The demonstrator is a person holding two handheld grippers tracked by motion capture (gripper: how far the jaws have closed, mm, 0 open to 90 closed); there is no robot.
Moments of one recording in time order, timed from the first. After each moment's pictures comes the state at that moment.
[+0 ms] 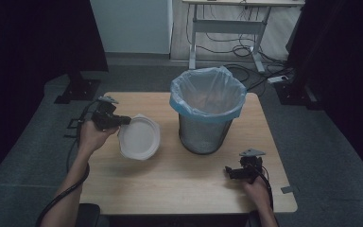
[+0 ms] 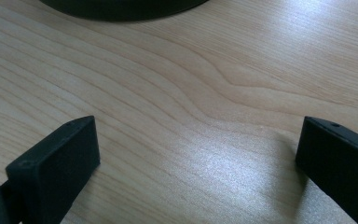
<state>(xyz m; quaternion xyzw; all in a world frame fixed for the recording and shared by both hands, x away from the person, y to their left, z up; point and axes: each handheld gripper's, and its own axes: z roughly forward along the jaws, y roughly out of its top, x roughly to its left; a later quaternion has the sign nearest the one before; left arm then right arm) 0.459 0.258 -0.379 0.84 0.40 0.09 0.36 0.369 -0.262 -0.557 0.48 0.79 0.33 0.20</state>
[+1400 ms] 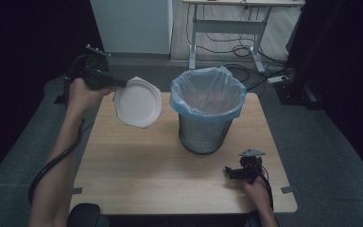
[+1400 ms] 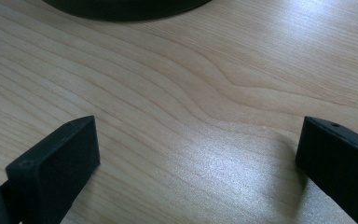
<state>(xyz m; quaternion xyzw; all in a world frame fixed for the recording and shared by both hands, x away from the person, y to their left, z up) 0.488 0.251 -0.240 0.82 0.42 0.09 0.38 0.369 -0.261 -0.557 0.47 0.79 0.34 0.20</state>
